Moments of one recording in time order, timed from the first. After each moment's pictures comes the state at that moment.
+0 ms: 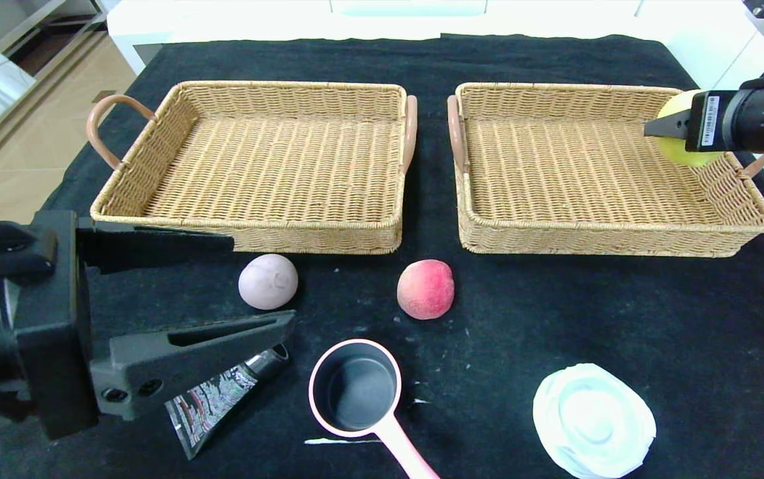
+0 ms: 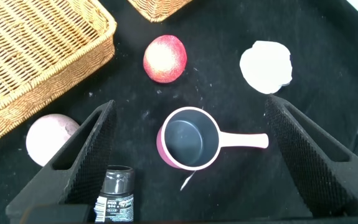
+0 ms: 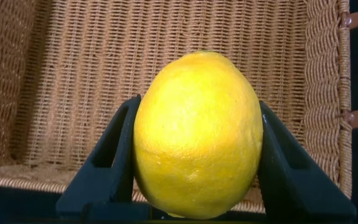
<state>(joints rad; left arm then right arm) -0.60 1.15 -1.01 0.11 -0.23 0.13 0.17 1.66 -1.63 0.22 -0.12 0.03</state>
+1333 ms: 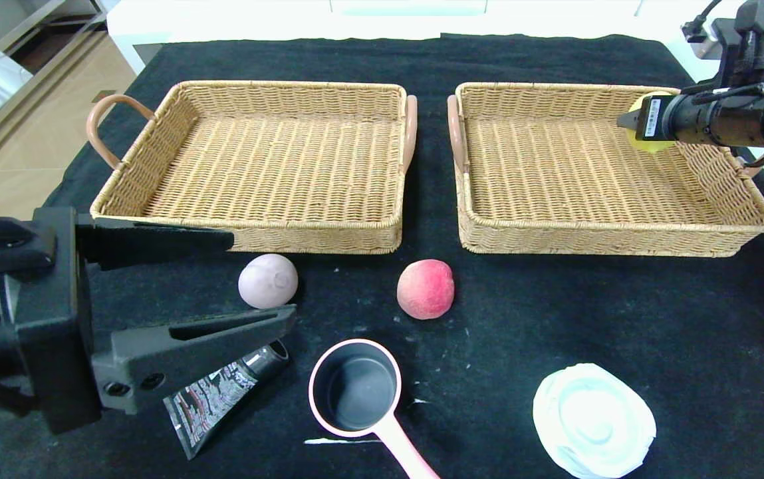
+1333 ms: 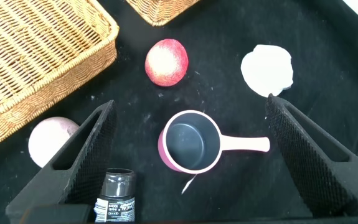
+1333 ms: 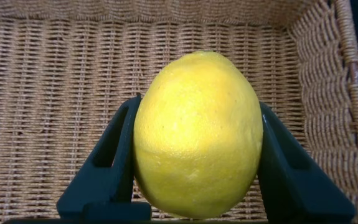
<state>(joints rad) -0.60 1.15 -1.00 0.09 -0.23 0.12 0.06 1.99 -1.97 0.15 -0.11 0.03</state>
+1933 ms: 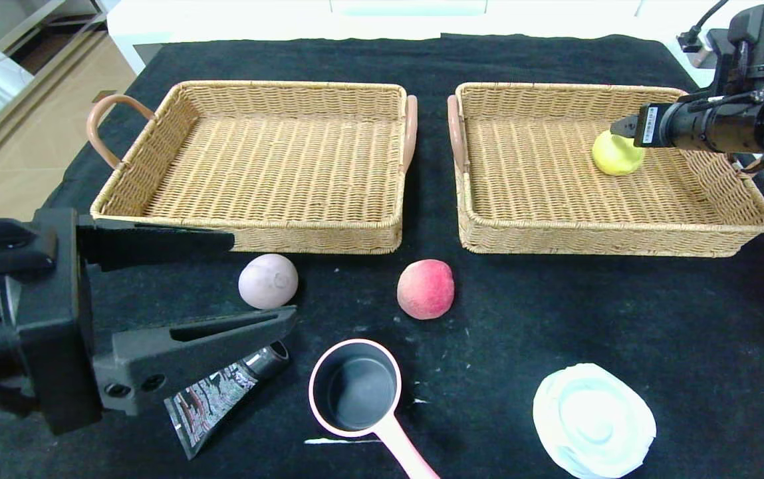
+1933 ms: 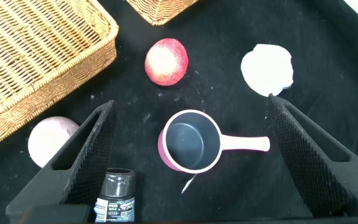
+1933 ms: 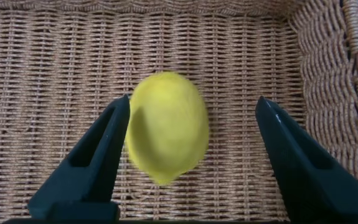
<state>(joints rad) -0.60 1.15 -1.00 0.09 -0.23 0.13 0.06 2.01 -1.96 0.15 -0.11 0.03</state>
